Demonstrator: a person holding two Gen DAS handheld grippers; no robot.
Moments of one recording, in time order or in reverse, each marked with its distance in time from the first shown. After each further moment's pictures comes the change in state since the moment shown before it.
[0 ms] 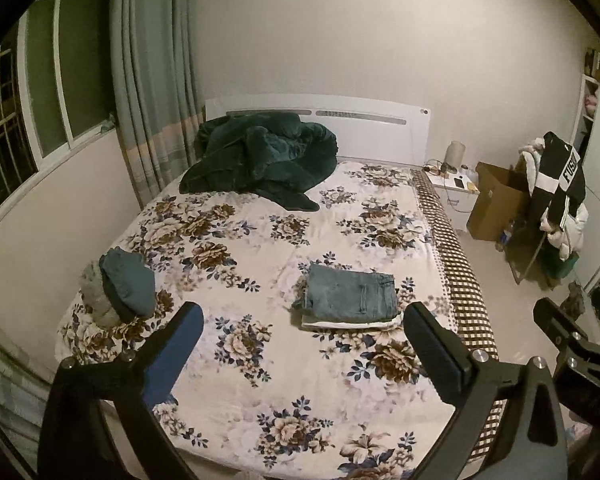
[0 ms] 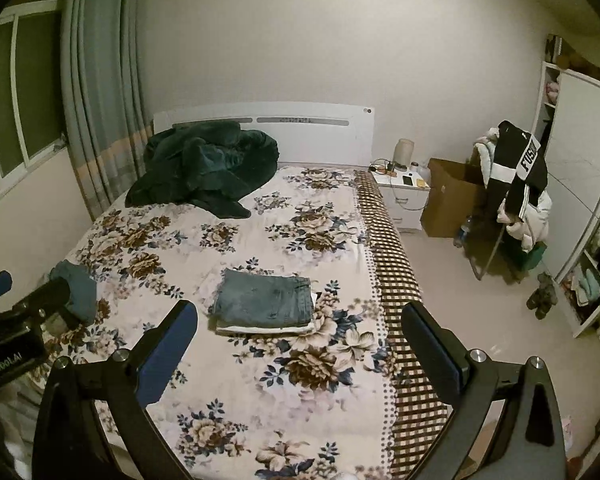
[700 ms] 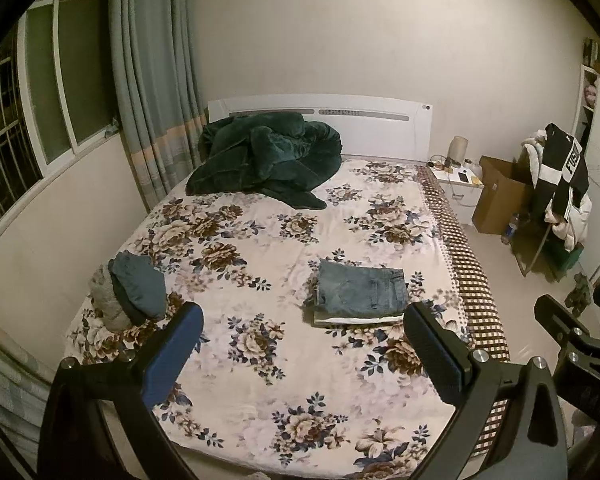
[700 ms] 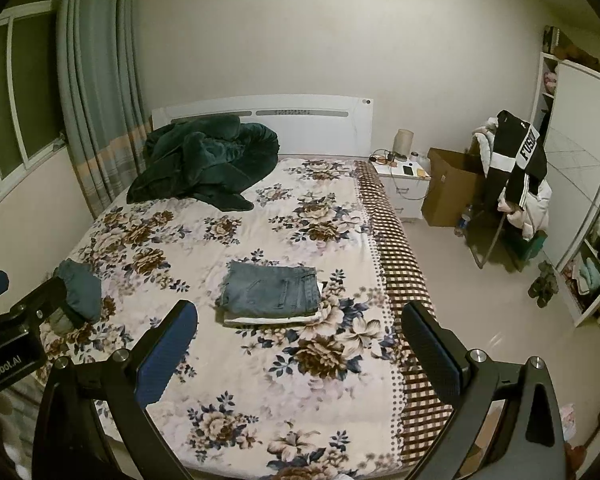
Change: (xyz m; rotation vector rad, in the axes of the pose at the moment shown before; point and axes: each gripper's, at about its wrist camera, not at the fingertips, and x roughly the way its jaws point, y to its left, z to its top) left arm -0.011 0.009 -0.005 0.029 0.002 0.023; right arm 0.011 0.008 -0.003 0.020 0.032 0.010
